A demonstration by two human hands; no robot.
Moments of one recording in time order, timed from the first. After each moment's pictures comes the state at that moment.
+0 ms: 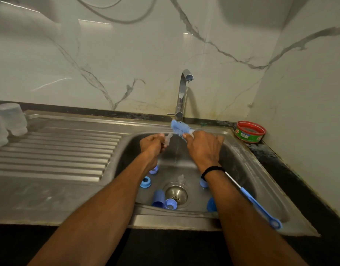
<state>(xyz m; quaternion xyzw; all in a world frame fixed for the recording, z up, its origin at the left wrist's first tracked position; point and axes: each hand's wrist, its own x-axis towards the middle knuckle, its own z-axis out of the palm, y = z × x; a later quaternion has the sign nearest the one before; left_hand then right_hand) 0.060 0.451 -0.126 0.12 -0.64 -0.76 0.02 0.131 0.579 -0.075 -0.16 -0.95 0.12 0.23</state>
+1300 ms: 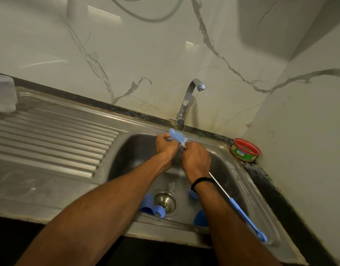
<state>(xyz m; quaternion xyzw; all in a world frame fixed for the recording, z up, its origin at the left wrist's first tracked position) 0.056 0.499 -0.112 0.07 -0.59 -0.81 0.01 0.118 0.560 -0.087 -0.16 -0.95 0.13 0.23</state>
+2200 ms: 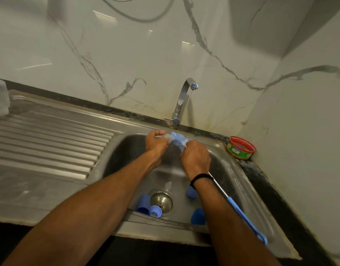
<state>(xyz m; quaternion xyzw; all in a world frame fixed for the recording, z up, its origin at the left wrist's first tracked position) 0.048 0.480 -0.119 0.06 -0.60 -0.80 0.04 0.122 0.572 -0.088 -0.16 -0.95 0.16 0.23</state>
